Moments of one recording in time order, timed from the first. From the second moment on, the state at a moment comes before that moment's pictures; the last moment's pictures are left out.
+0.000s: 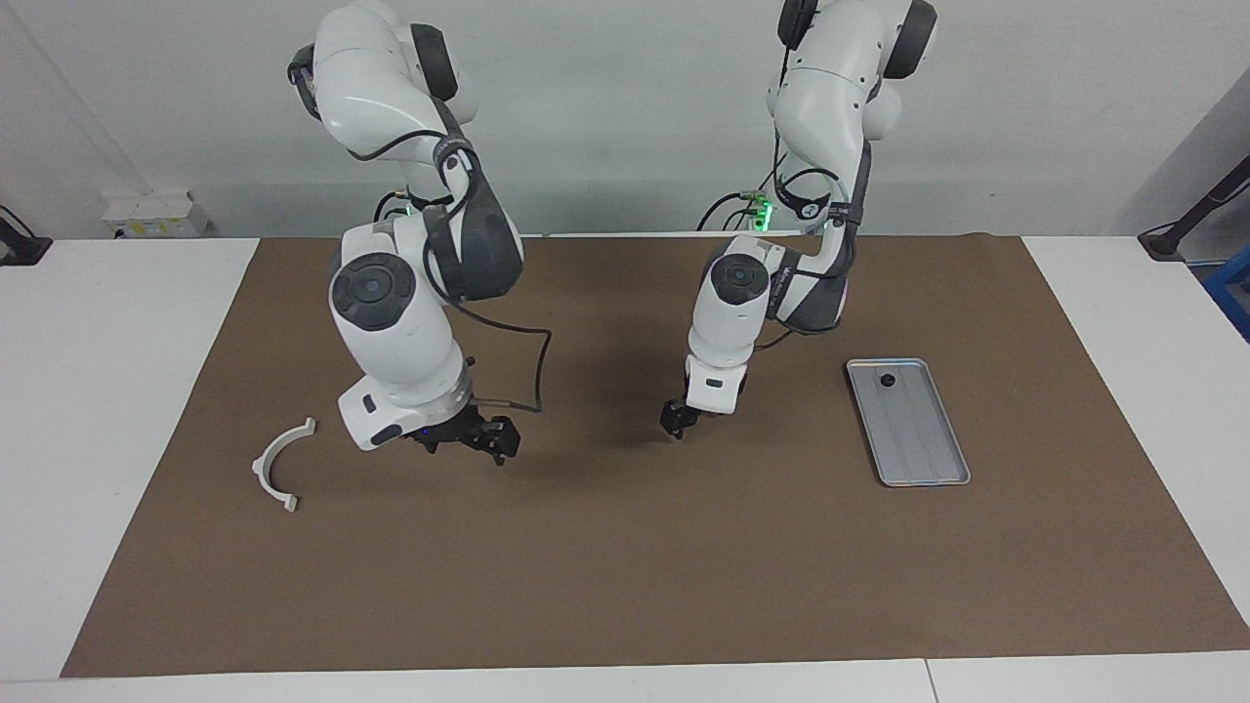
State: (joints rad) left arm -0.47 0.44 -0.10 -1.82 0.03 2.32 -1.07; right arm 0.11 0.62 0.08 -1.11 -0.02 1.71 0.37
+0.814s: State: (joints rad) left arm -0.48 0.44 -0.09 -1.81 0.03 2.28 -1.10; right arm 0.05 0.23 0.03 -1.44 -0.02 1.68 0.04
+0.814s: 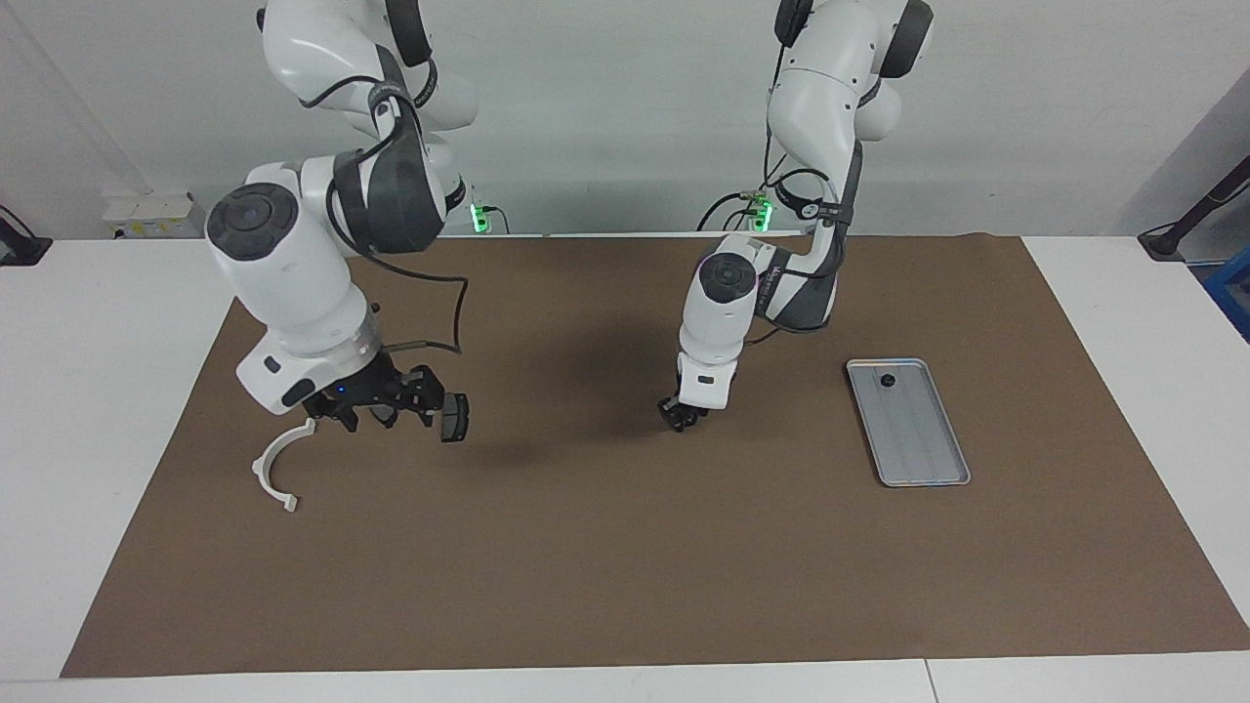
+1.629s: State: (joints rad) left arm 0.09 0.27 -0.07 -1.90 0.04 2.15 -0.18; right arm 0.05 -0.07 0.01 -1.60 -0.02 1.55 0.03
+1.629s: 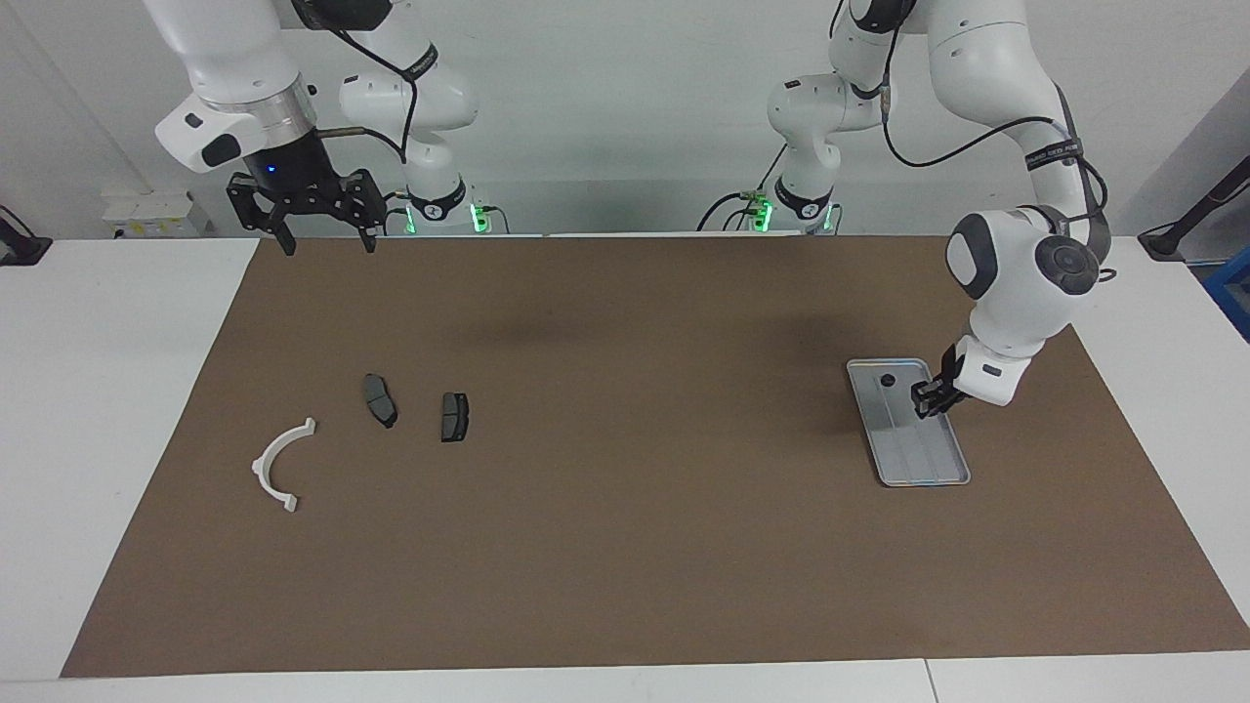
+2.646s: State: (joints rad) left arm 0.09 0.32 -0.09 -2.01 0.03 2.37 -0.18; right arm 0.07 -0.07 -0.01 -1.62 -0.01 1.55 0.03
